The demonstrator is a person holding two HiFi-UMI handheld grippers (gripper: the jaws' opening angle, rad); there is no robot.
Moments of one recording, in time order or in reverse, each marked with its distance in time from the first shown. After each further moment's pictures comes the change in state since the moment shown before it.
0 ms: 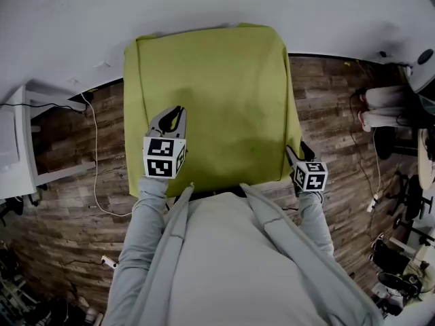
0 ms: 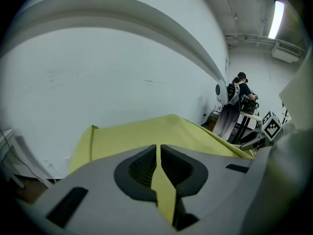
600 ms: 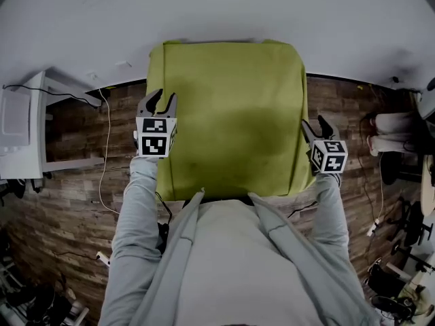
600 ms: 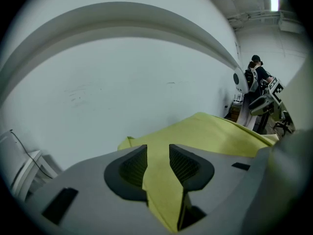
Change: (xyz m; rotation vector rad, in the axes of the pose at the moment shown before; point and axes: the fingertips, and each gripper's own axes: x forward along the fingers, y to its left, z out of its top) left arm -0.018 0.115 0.030 0.090 0.002 0.246; right arm 0.020 0.008 0.168 -0.187 -0.222 0.051
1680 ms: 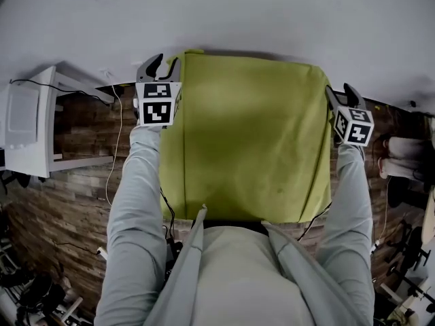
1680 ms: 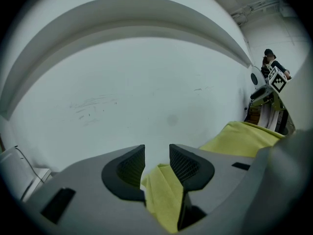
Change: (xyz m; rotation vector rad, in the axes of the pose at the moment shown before) left arm 0.074 0.114 0.084 0.013 -0.086 0.164; right arm 0.122 -0.037 0.166 -0.108 -0.120 -0.049
